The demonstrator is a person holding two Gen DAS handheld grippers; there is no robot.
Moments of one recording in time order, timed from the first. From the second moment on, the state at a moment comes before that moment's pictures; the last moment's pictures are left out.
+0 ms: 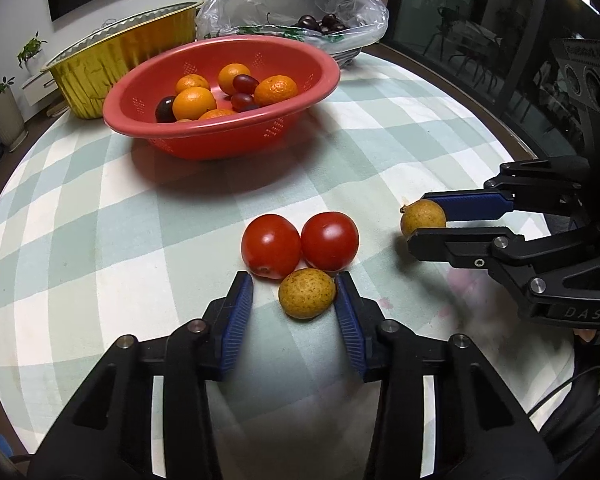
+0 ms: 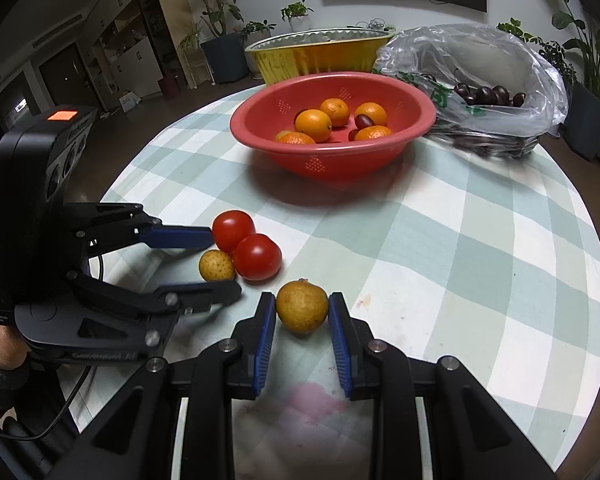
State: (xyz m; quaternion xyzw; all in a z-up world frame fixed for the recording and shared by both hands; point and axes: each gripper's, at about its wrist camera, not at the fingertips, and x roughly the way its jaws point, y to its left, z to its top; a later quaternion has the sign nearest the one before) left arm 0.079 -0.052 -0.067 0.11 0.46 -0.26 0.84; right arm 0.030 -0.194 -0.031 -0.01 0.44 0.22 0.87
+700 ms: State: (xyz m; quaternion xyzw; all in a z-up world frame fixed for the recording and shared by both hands) left arm 0.070 -0.050 -0.062 0.10 0.45 -0.27 0.85; right arm 0.029 -0.194 -0.028 0.00 0.44 0.22 0.87
